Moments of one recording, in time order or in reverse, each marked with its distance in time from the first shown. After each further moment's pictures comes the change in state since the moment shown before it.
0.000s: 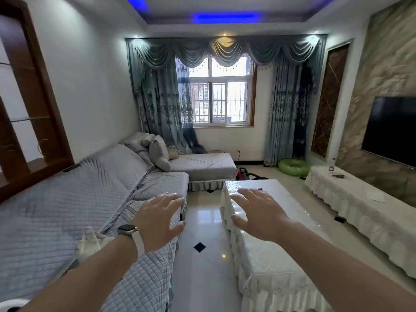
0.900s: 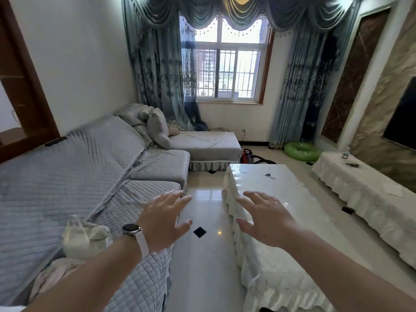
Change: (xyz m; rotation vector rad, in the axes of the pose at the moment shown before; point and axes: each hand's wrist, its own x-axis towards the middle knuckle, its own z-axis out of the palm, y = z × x) left_hand 0.099 -0.089 0.136 -0.131 -0.075 -0.045; right_hand 0.150 0.026 0.126 0.033 -0.123 0.009
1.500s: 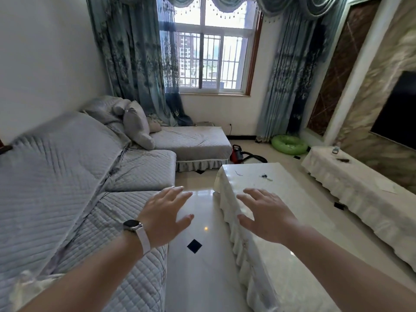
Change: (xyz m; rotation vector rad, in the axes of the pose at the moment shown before) left_hand 0.213 -0.173 0.086 -0.113 -0.042 0.083; right_hand 0.247 0.027 0.051 -0.003 -0.040 0.126
